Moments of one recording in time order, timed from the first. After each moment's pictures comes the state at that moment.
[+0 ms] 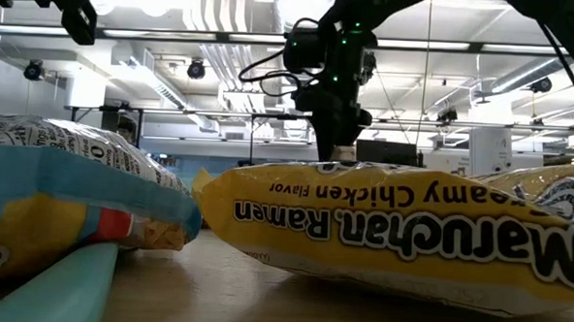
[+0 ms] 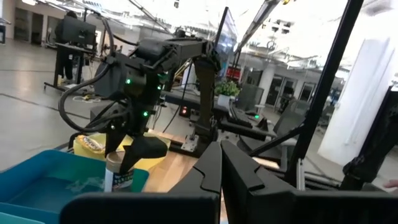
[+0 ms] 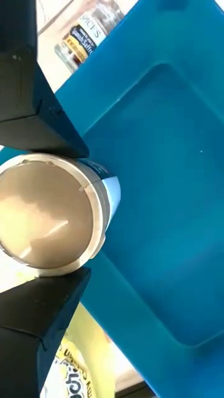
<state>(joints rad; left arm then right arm) -0.43 0.19 0.31 0.04 -0.54 -0.16 -0.35 2.06 1.78 -1.11 0.13 0.23</state>
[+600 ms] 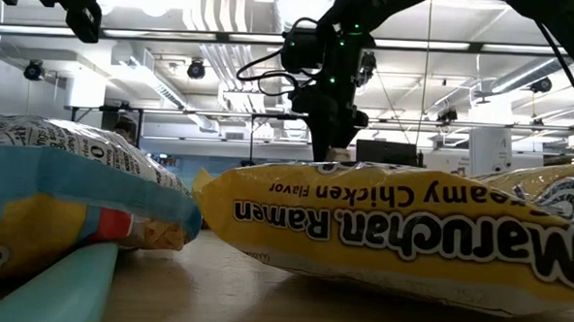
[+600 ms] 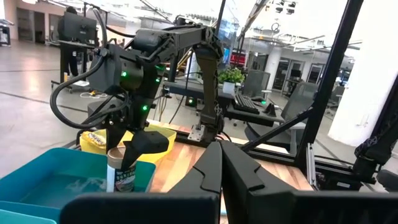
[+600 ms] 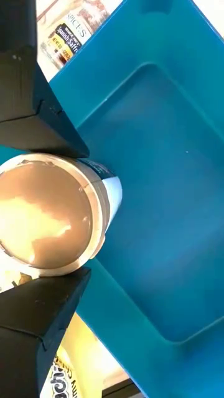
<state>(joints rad) -0.42 0.27 0.33 0.04 -0.54 -0.13 -0.35 2.06 1.78 -1.07 0.13 0.23</state>
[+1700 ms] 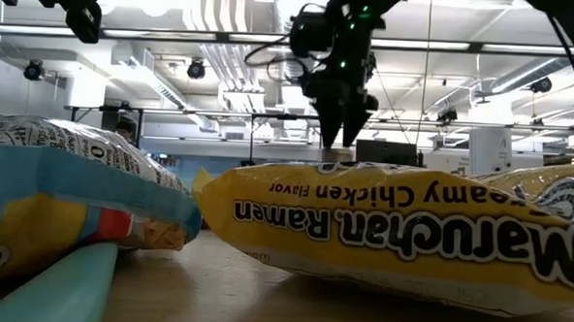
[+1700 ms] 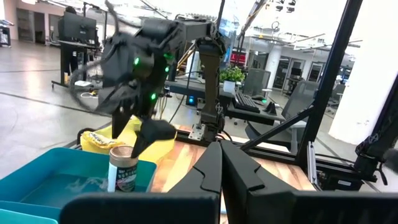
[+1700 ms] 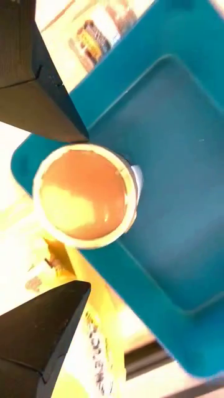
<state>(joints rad) -0.42 0.27 0.33 0.03 -0.54 -0.12 -0.33 1.97 1.77 -1.15 0.19 0.24</state>
